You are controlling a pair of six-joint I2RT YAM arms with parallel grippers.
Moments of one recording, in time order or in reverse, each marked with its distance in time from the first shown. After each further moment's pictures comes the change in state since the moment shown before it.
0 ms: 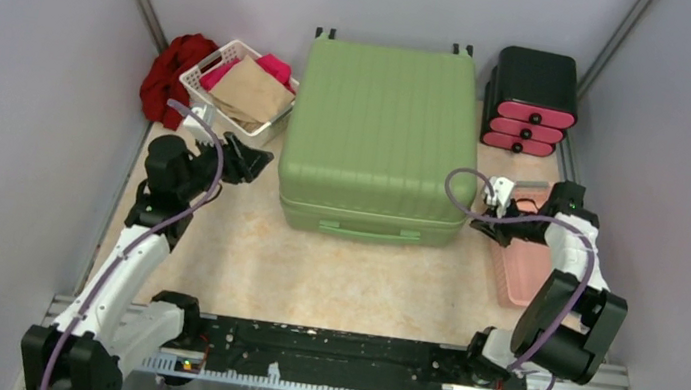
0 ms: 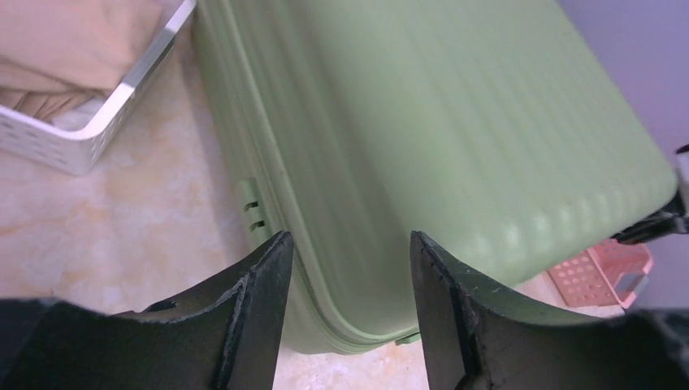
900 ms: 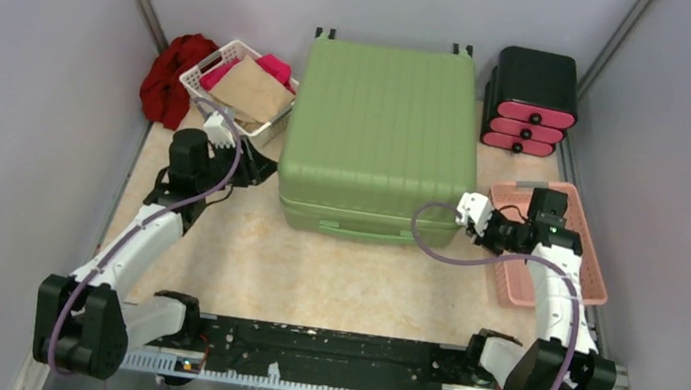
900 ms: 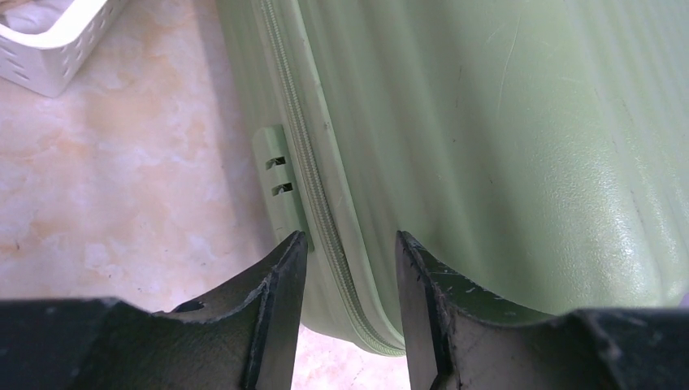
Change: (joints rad) left arm -0.013 0.220 0.008 -0.020 -0.014 0.007; right arm 0.156 -0.295 -0.123 0.072 0.256 0.086
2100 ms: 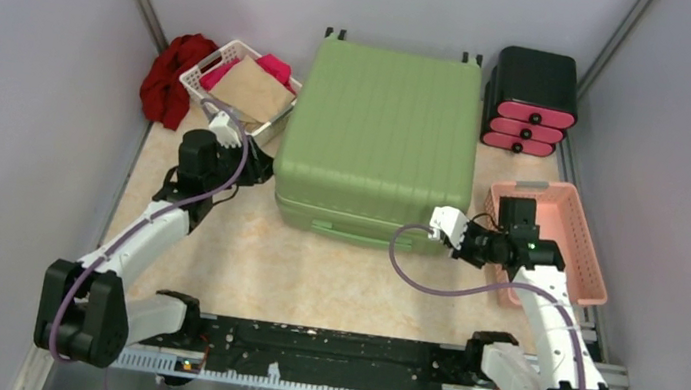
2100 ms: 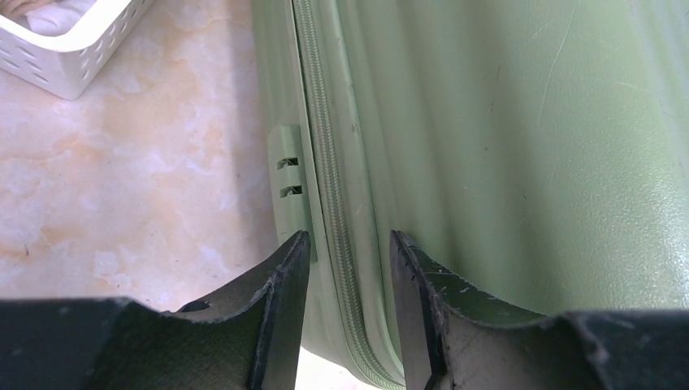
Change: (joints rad) left arm -0.048 0.064 -0.005 0.059 -0.070 -0.026; right arm 0.270 -0.155 -0.059 -0.015 0.183 0.174
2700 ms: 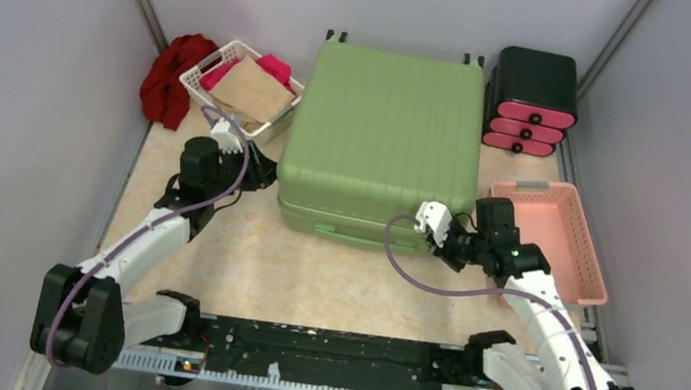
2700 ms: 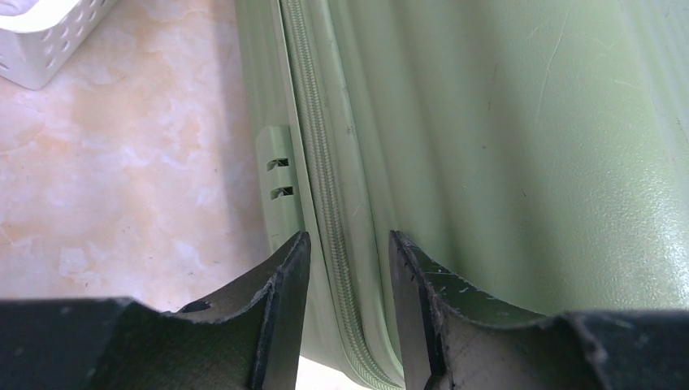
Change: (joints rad) left arm -0.027 -0.029 -0.059 0.072 -0.003 -0.046; right arm 0.173 -0.027 -0.053 0.125 0.019 0.318
